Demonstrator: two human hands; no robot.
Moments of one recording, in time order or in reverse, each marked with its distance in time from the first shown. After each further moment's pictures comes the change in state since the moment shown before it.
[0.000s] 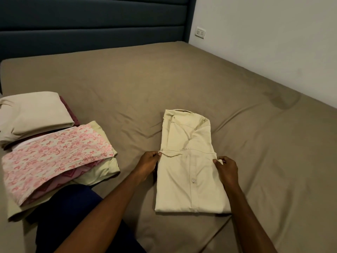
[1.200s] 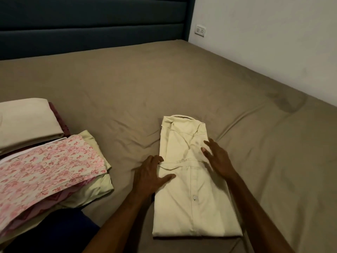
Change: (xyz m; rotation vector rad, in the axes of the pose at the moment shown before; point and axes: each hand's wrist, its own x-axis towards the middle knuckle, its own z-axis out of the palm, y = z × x) left_hand 0.011 -0.008 0.013 0.713 0.295 0.584; right_hand 0.066 -0.059 0.026 -0.381 -0.288 -0.421
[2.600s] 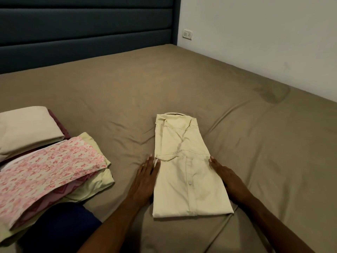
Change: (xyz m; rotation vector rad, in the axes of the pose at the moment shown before) left_hand -0.052 -0.010 -0.010 0.321 -0.284 0.296; right_hand -0.129 0.074 -0.014 -0.187 -0.120 -0.274
